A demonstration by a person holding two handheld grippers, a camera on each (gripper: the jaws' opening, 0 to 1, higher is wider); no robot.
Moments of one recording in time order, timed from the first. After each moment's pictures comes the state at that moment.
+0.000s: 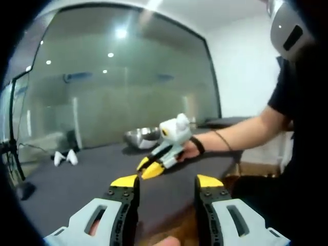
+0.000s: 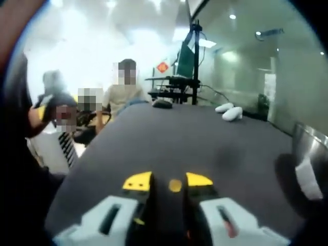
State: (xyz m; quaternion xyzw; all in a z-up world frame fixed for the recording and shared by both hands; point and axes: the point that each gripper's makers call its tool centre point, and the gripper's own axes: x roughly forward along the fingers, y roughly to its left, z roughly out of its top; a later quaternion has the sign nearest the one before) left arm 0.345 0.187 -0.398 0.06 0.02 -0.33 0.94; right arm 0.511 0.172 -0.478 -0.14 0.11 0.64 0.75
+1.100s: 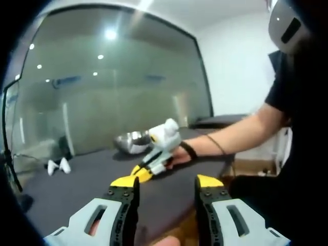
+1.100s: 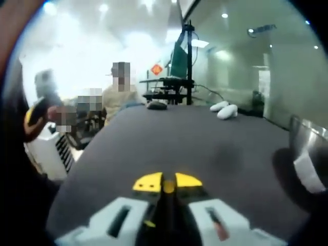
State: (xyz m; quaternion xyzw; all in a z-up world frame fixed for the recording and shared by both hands) left arm 0.342 0.162 -0.385 0.08 0.02 -0.36 0.93; right arm 0.517 0.172 -0.476 -0.12 0.11 0.62 0.77
